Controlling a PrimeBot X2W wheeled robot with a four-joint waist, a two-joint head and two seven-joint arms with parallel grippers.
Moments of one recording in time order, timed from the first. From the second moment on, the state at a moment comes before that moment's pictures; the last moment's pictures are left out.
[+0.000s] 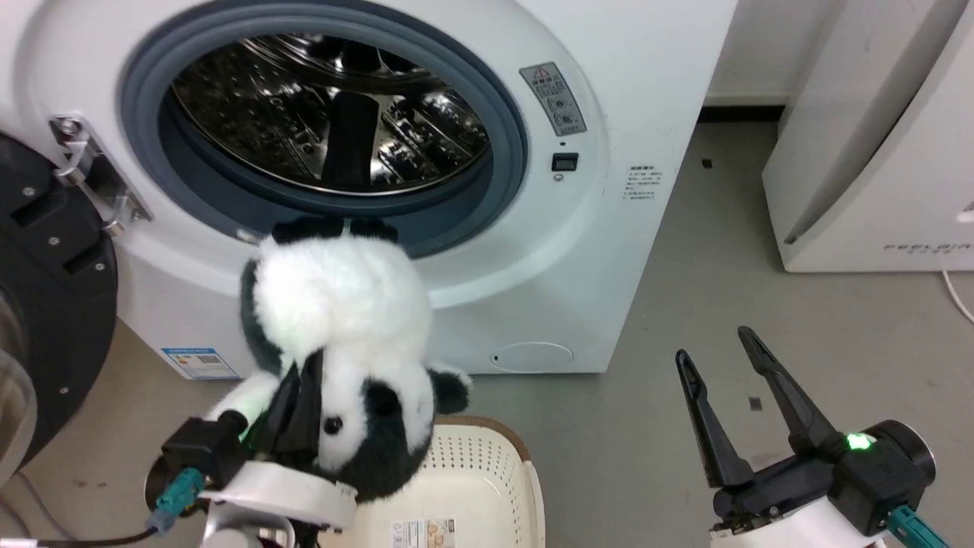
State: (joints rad) left arm -0.07 0.12 -0.09 0.16 -0.31 -0.11 -0.26; right arm 0.02 -0.09 0.15 -0.11 0.10 0.13 -0.26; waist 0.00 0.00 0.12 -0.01
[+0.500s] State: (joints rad) left arm -0.50 0.24 -0.02 0.16 -0.33 -0.12 -0.17; right arm -0.10 -0.09 0.16 -0.20 0.10 0.13 -0.26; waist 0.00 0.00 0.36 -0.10
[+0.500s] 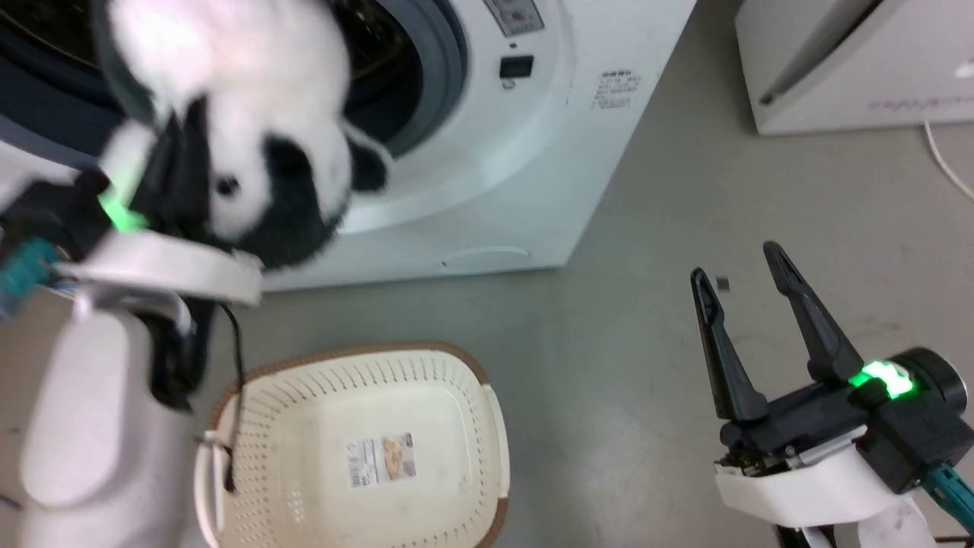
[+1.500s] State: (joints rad) left arm -1.35 0.54 -0.14 0.74 -0.33 -0.12 0.17; right arm -0.24 -0.06 0.19 -0.23 0.14 0.13 -0.26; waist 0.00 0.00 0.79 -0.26
